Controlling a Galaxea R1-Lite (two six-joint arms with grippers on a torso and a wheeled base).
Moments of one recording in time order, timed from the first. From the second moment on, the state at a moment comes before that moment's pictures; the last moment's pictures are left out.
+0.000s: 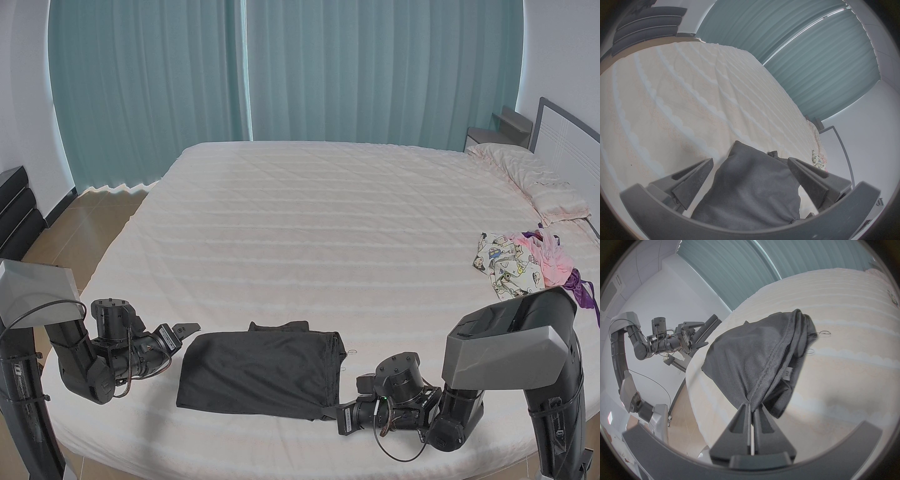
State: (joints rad) left arm -0.06 2.21 -0.46 -1.21 -0.27 -0.74; right arm 0.70 2.45 -0.61 -1.22 0.22 0.42
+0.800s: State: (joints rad) left arm -0.06 2.21 -0.46 -1.21 -0.27 -0.74; right arm 0.61 2.36 -0.63 -1.14 0.23 0.41
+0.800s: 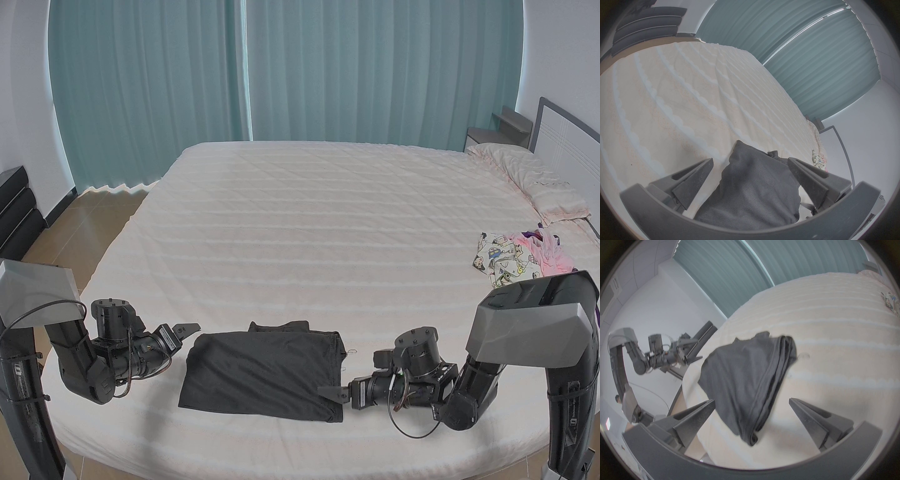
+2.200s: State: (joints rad) left arm -0.06 2.22 -0.47 -1.21 -0.27 -0.74; right arm 0.54 2.57 -1.21 -0.86 0.09 0.58
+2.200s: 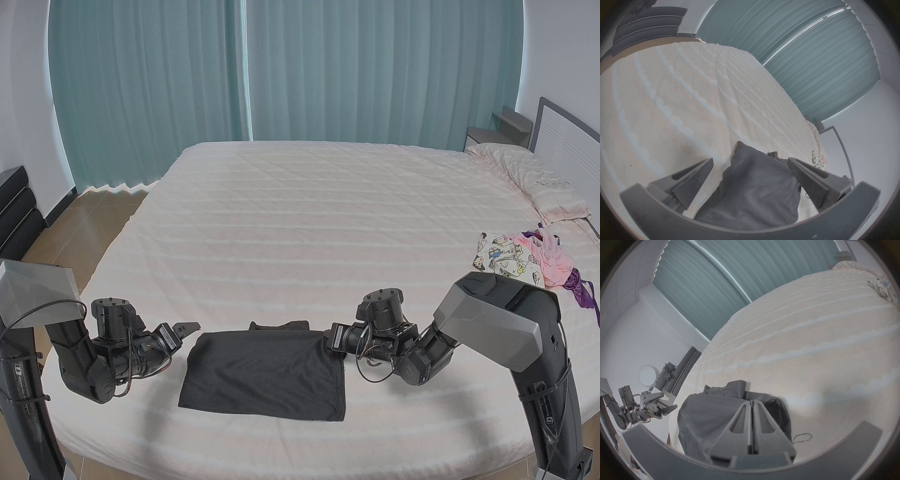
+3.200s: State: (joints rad) left arm -0.06 2.21 -0.46 -1.21 -0.27 -0.74; right arm 0.51 2.58 -1.23 -0.87 0.07 0.58
